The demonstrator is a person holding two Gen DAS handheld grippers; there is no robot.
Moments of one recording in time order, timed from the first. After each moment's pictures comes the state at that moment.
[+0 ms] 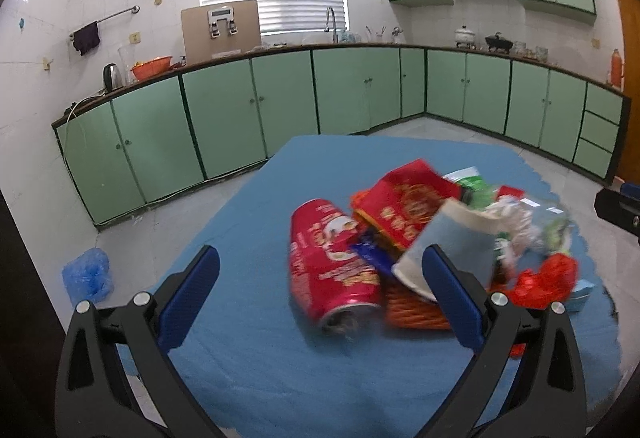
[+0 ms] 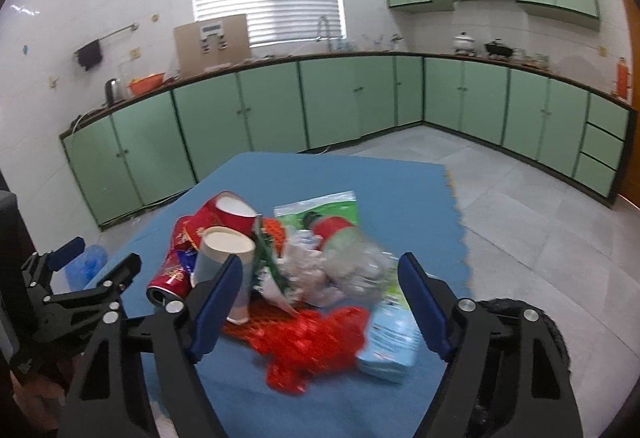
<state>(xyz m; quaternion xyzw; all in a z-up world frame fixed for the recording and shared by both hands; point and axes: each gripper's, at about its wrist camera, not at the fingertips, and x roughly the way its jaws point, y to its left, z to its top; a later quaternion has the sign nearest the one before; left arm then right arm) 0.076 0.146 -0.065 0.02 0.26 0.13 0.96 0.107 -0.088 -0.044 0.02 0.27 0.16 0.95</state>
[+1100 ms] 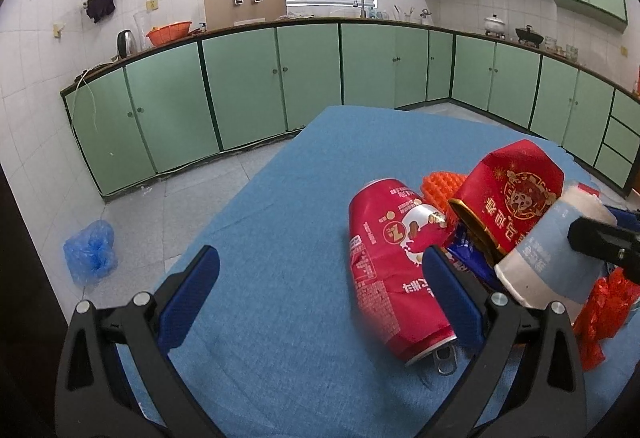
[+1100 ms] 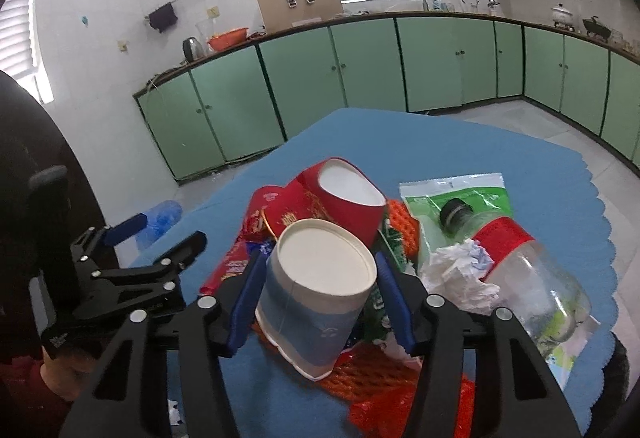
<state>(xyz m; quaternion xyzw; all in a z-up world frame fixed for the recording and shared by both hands) 0.112 0.207 -0.088 -0.02 0.29 0.16 0.94 0.174 -0.012 -0.079 0.00 0.33 0.33 0.89</state>
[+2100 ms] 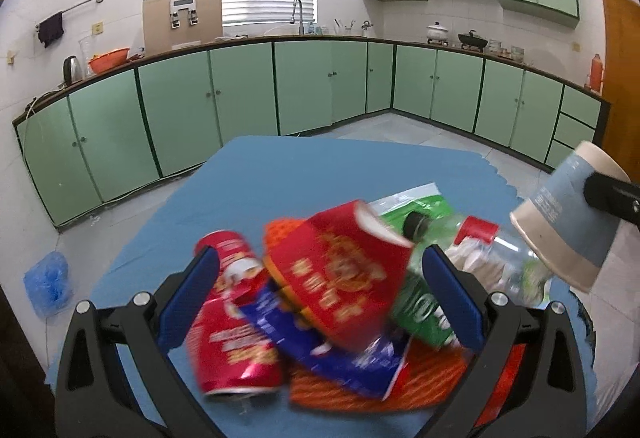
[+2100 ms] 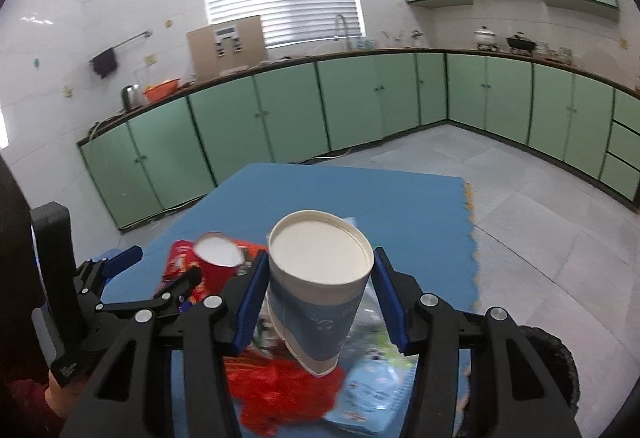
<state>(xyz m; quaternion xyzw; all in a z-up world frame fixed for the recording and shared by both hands) 0.159 0.096 -0.068 -0.01 0.27 0.06 0.96 0.172 -0.126 -0.030 0.04 0.27 0.20 0.94</state>
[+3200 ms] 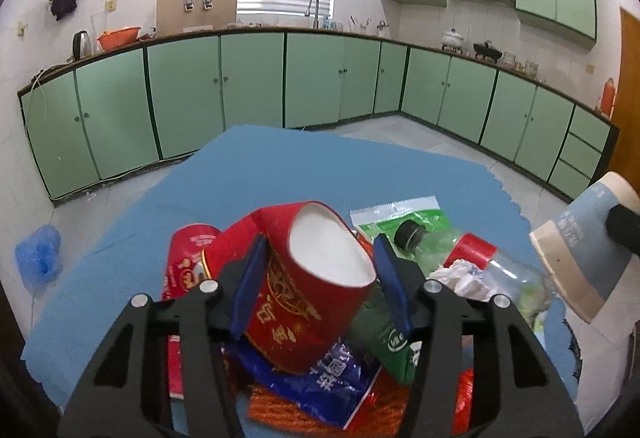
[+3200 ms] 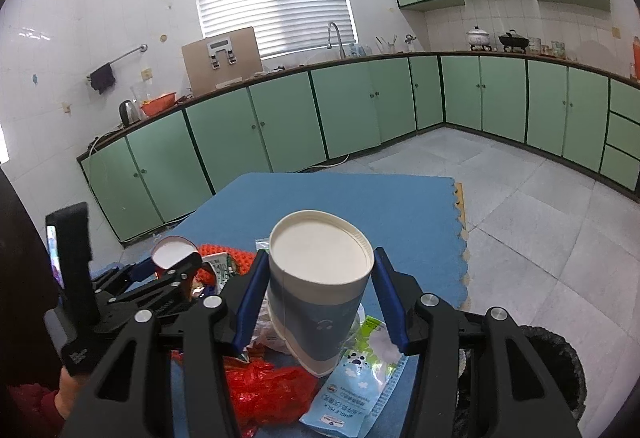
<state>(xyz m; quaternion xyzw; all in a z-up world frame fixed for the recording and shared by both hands) 0.165 0.100 -0.068 -0.06 0.27 0.08 0.96 0.174 -0.149 -0.041 0.06 0.25 0.21 0.94</state>
